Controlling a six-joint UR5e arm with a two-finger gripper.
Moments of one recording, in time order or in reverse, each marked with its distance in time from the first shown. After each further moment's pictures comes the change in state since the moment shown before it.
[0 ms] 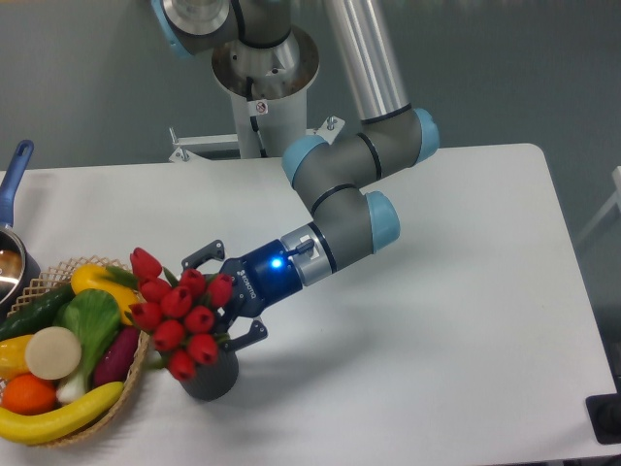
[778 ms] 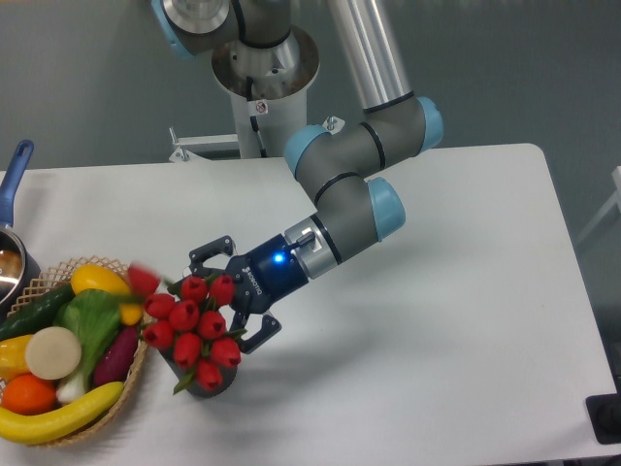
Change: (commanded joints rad) arm 0.008 0.026 0.003 0.000 0.129 0.002
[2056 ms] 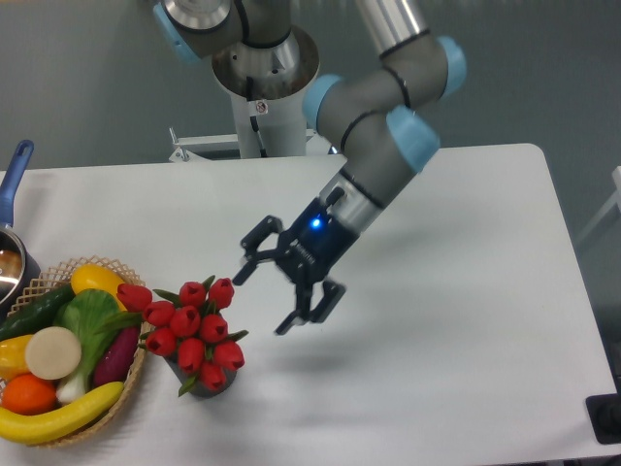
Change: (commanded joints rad) arm 0.126 0.288 -0.017 -0.003 0.642 -0.001
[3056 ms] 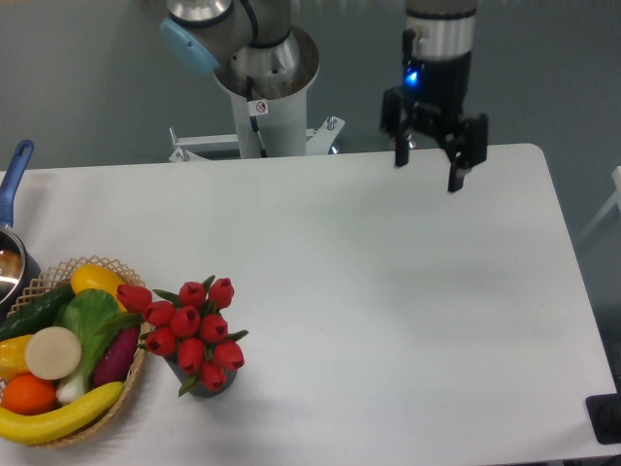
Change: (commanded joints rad) arm 0.287 0.267 0.072 -0.382 0.486 0.592
